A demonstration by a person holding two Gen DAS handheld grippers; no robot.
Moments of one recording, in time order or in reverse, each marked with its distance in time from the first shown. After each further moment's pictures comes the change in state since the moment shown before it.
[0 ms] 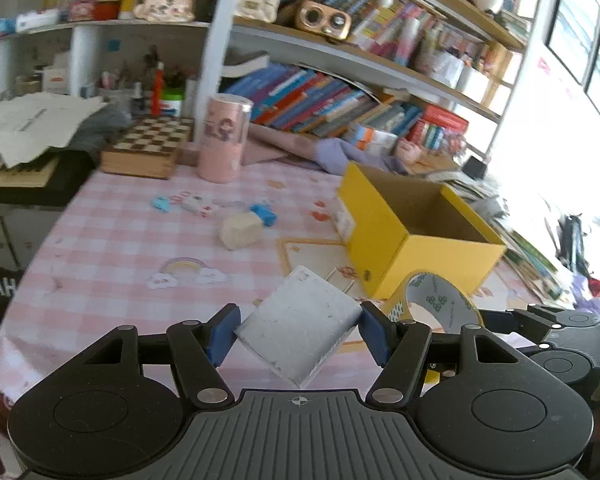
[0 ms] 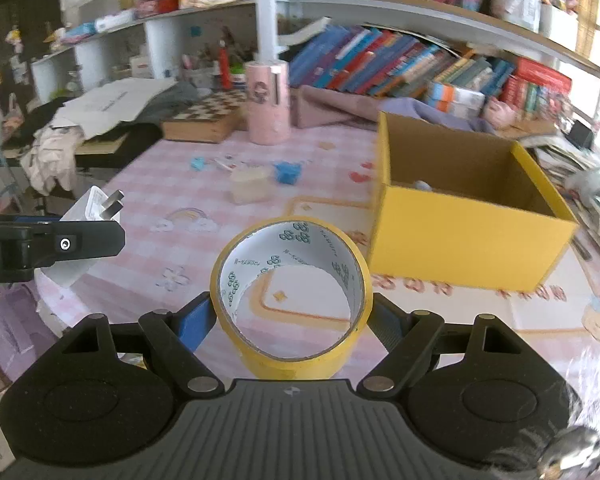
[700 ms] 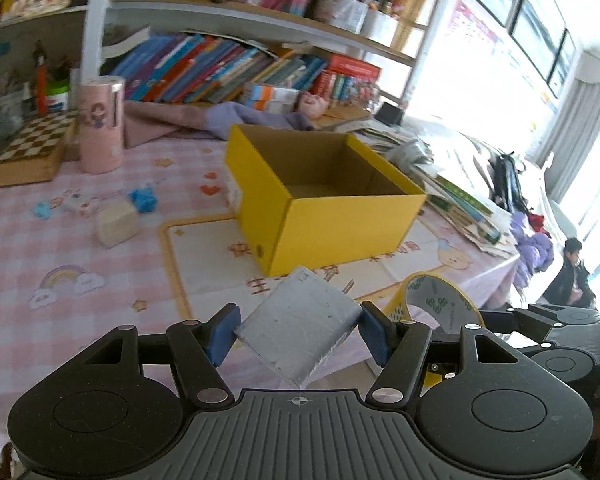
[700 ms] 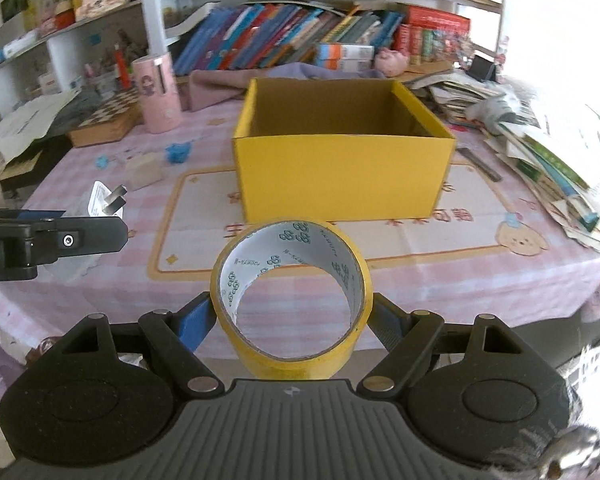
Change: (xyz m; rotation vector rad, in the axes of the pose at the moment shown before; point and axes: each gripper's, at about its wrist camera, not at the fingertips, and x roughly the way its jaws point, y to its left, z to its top) left arm 0.052 -0.071 0.003 0.157 0.110 -0.209; right arm -0.036 -0.068 -0.036 0.193 0.053 -0.194
